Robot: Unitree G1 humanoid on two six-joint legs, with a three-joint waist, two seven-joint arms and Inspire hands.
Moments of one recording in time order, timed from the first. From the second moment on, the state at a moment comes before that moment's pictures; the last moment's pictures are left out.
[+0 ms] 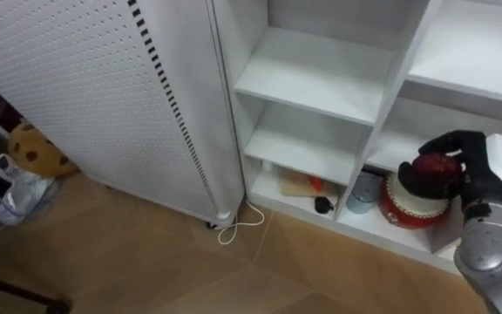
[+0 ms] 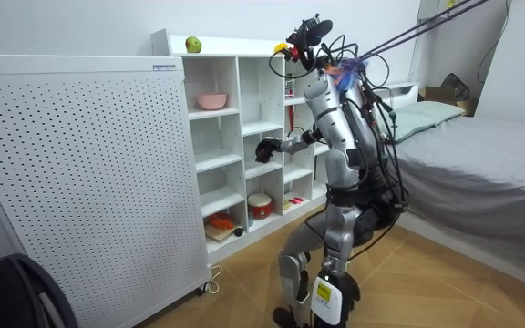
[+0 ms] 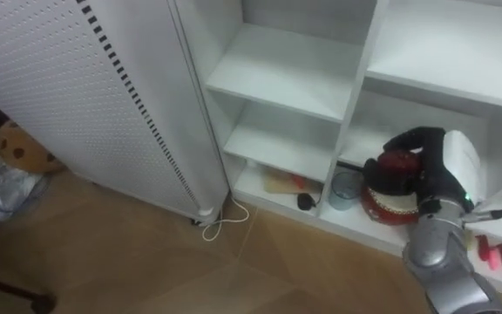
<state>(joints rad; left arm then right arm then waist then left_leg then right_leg) 0.10 0.38 -0.34 1.02 -0.01 0.06 0.17 -0.81 -0.57 0.33 0.89 0.00 -0.08 -0.60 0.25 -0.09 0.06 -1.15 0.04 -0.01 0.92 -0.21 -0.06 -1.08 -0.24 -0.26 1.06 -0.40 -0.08</state>
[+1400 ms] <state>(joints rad) 0.24 0.53 -0.32 0.90 -0.13 0.13 0.31 -0.93 -0.66 0.46 0.99 0.59 0.02 -0.96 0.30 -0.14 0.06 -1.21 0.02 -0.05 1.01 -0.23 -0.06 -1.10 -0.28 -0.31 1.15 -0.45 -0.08</state>
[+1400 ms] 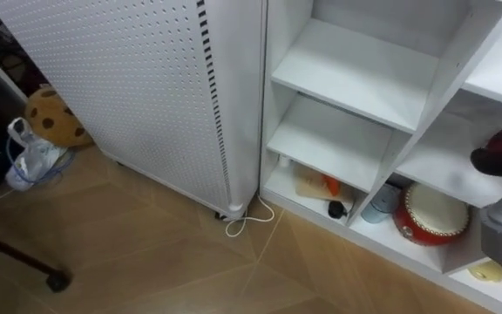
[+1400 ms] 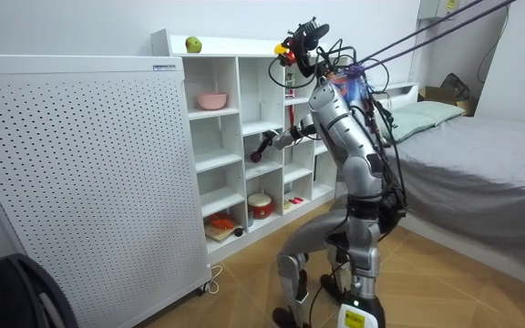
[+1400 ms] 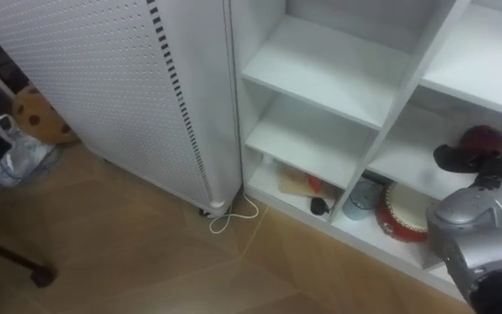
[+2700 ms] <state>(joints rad) 0.27 0.46 -0.32 0.93 -0.12 0.06 0.18 -0.23 -0.62 0.46 0.76 0.14 -0.07 -0.44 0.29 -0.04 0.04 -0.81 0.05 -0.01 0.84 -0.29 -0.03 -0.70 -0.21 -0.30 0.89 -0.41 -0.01</state>
